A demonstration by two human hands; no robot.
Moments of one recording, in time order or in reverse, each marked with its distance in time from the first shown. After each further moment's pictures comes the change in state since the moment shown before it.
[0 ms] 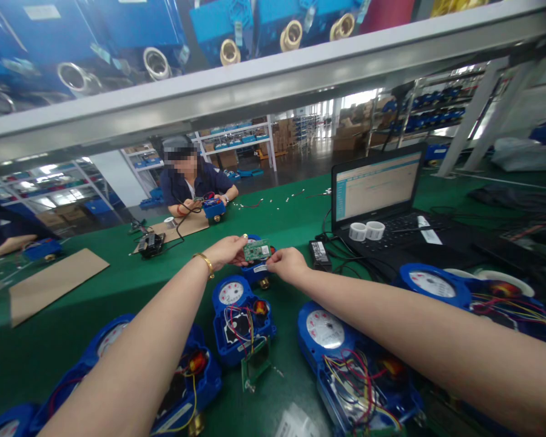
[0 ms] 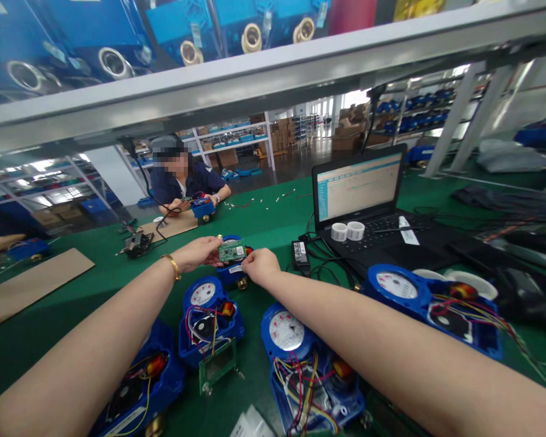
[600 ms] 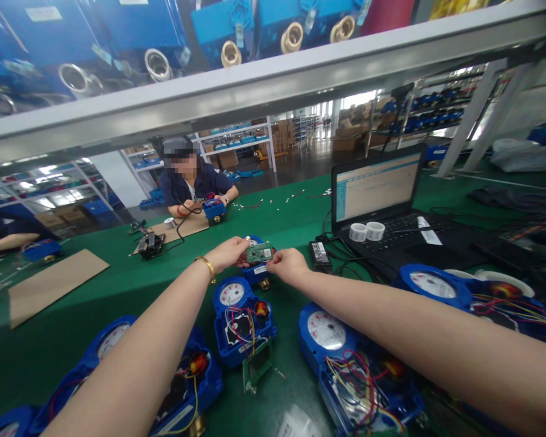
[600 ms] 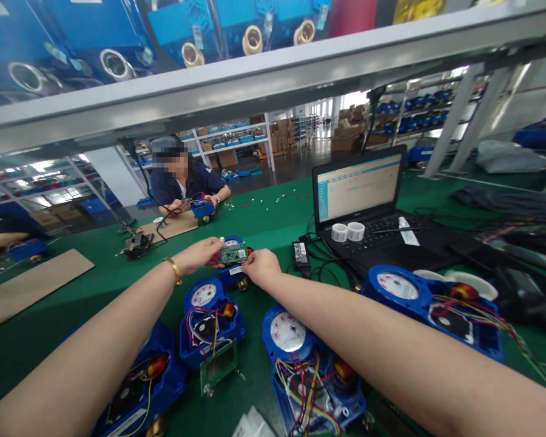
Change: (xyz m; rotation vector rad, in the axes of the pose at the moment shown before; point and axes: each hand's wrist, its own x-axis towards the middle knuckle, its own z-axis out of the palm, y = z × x) left_hand -0.003 -0.002 0.004 0.066 0.021 0.066; right_hand -0.002 -0.002 0.000 -0.099 0.049 -0.013
